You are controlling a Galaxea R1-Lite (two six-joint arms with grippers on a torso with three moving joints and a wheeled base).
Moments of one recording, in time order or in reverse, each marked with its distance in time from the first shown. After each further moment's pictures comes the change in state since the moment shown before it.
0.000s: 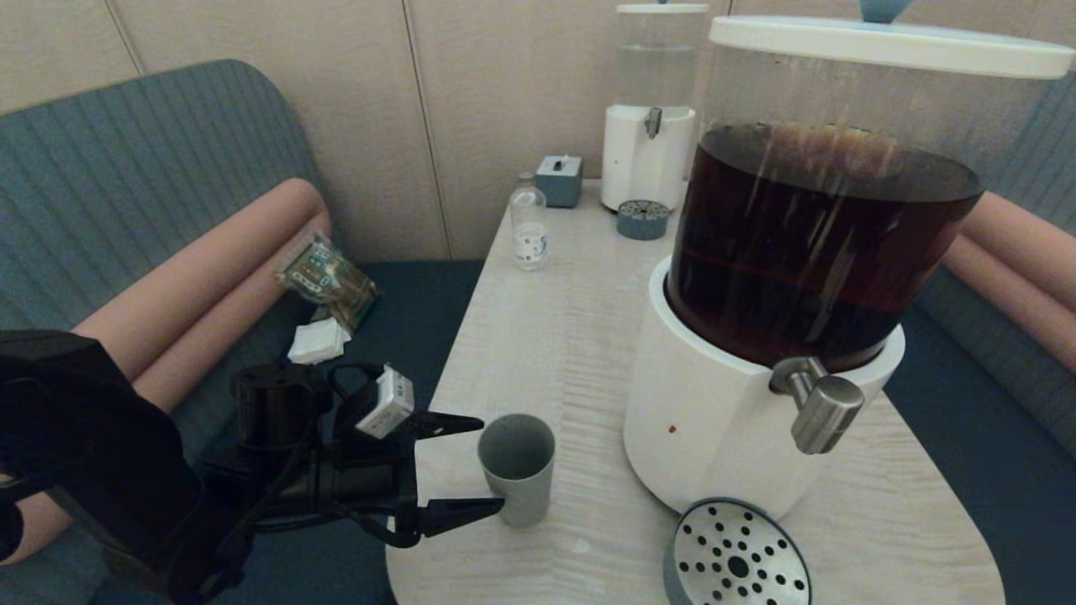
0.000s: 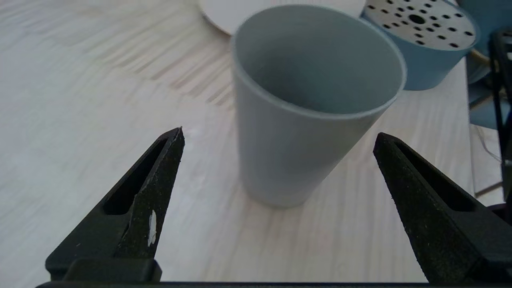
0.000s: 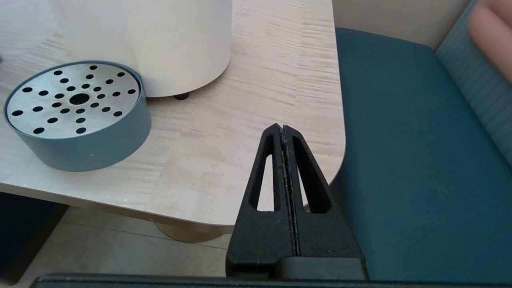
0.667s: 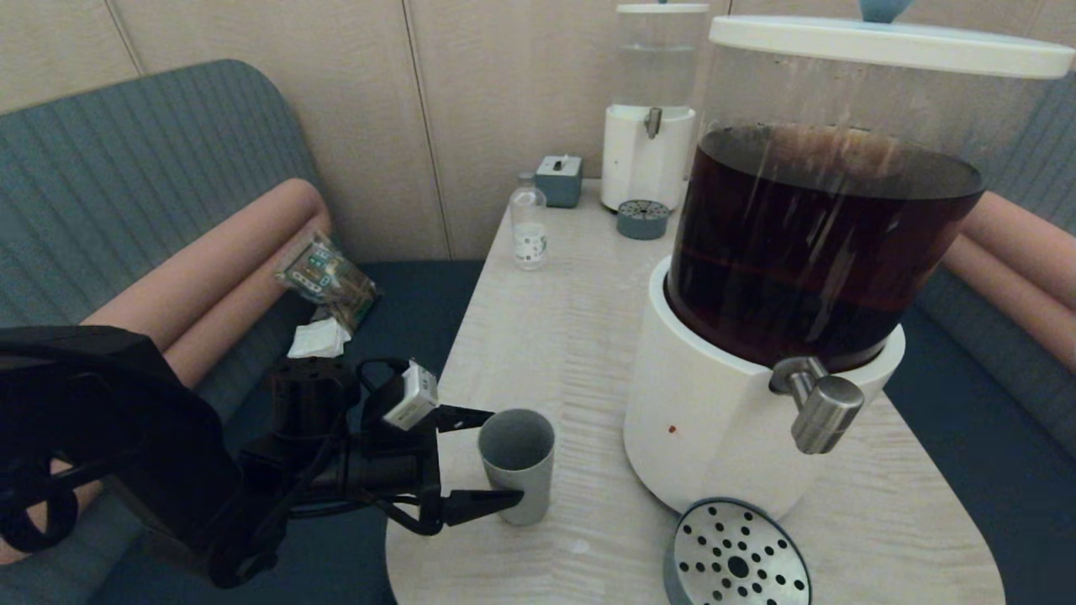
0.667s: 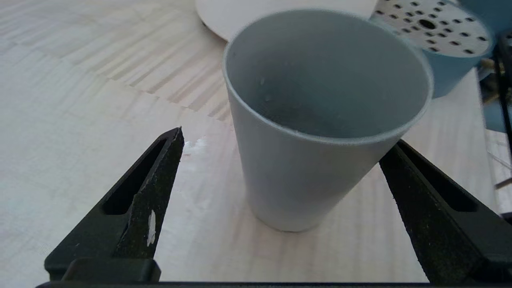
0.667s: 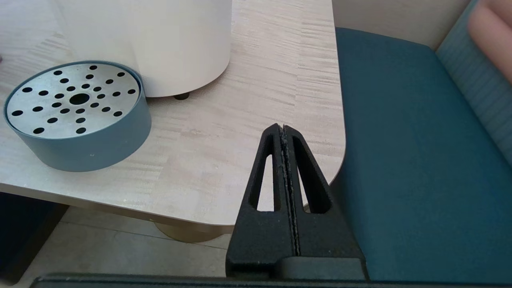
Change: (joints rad) left arm -0.034 0.063 -0.079 -0.002 0.008 -0.016; right arm 0.000 0.000 0.000 0.000 0.000 0.000
